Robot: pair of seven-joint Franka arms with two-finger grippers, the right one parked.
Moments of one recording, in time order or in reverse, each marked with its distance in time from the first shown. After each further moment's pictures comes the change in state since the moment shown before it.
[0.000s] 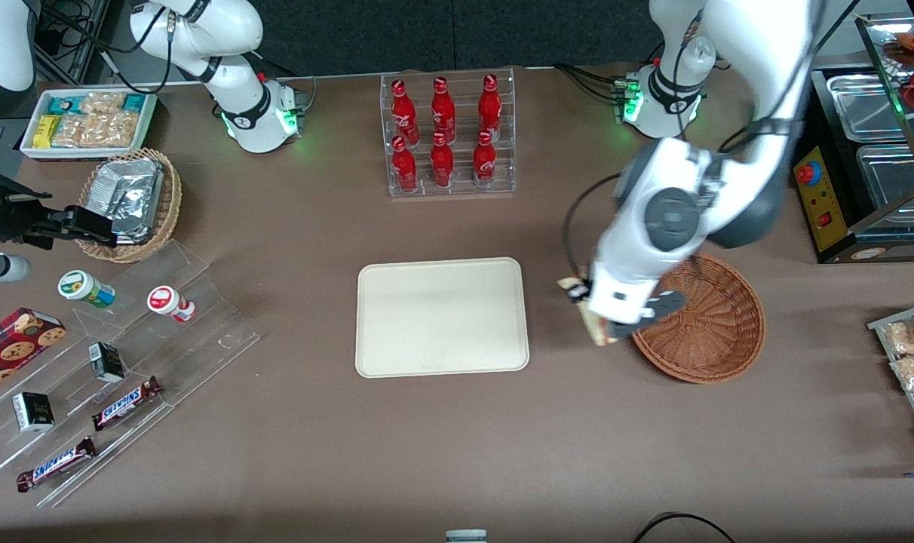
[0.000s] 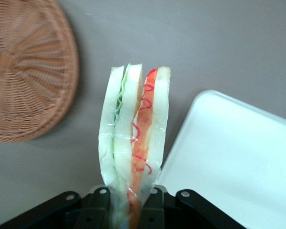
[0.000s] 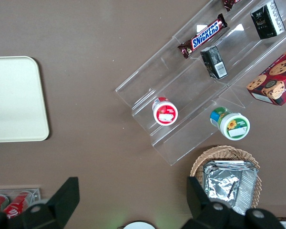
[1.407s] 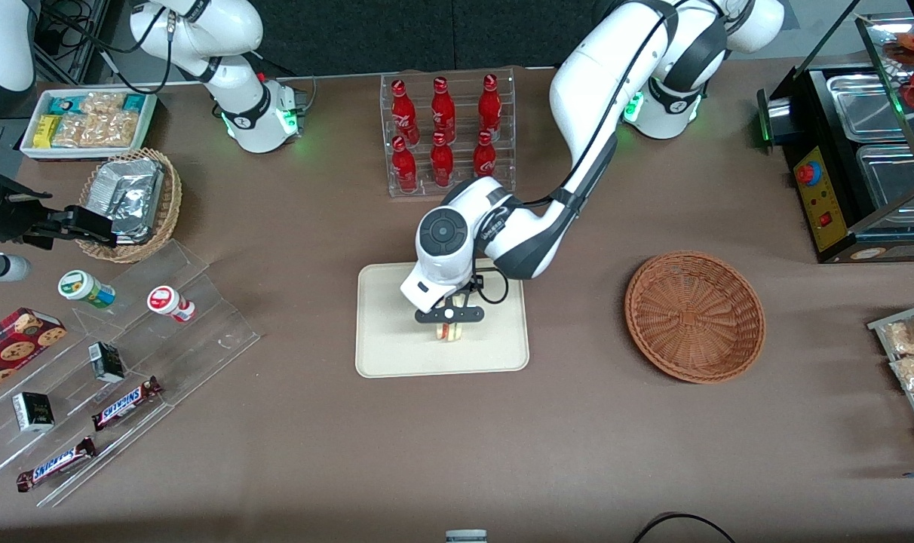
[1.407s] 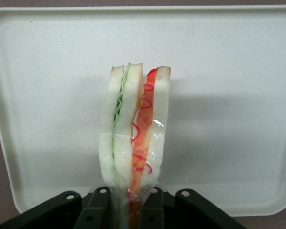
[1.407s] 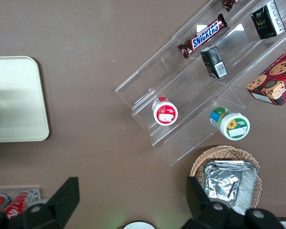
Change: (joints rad) arm -0.308 0.486 -0.007 0.421 0.022 0.112 0.068
